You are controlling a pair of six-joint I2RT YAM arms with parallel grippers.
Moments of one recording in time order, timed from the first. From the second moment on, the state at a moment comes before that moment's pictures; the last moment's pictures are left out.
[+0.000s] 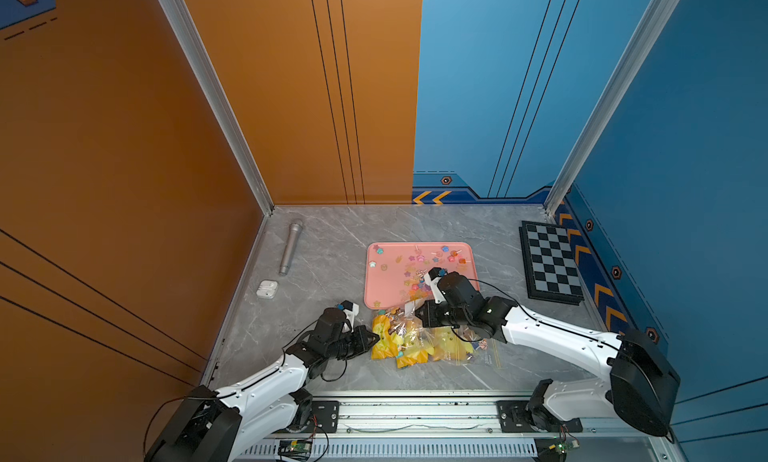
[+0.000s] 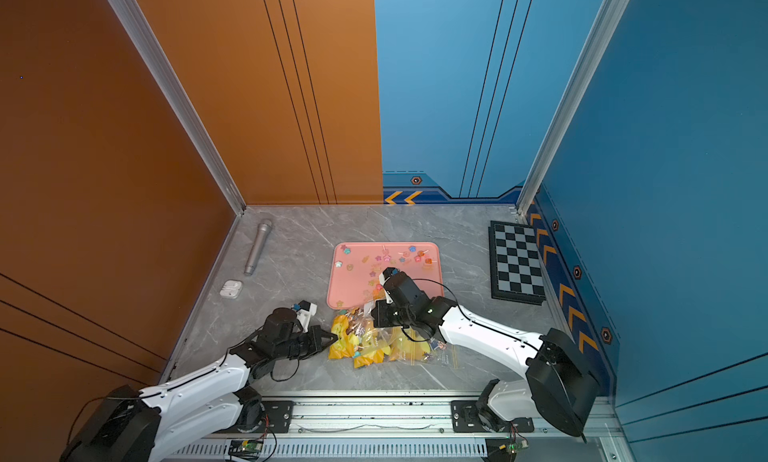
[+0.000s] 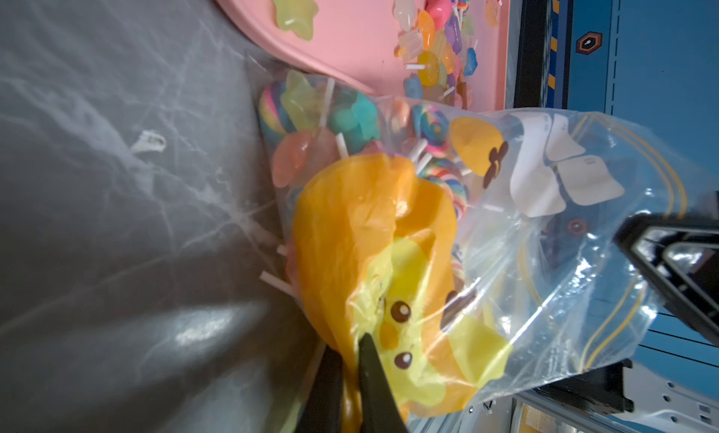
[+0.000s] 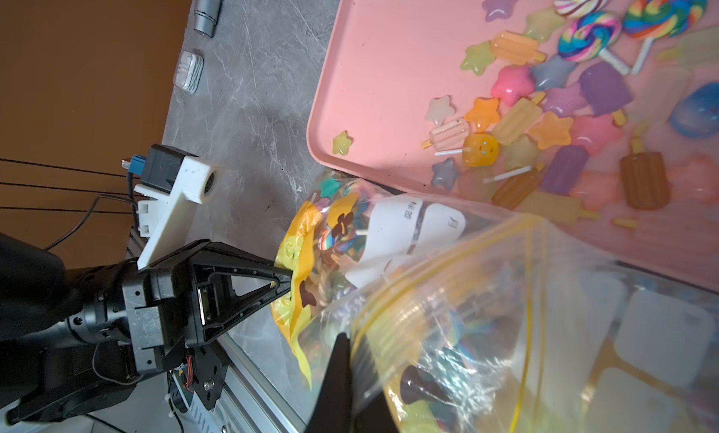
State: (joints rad) left arm -0.51 0.98 0.18 0.10 0.43 -0.92; right arm 0.84 1.35 0.83 -0.26 -0.17 0.72
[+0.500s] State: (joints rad) left arm -0.51 0.88 0.22 0.03 0.43 -0.94; right arm 0.84 1.31 0.87 -0.27 -0.18 0.72
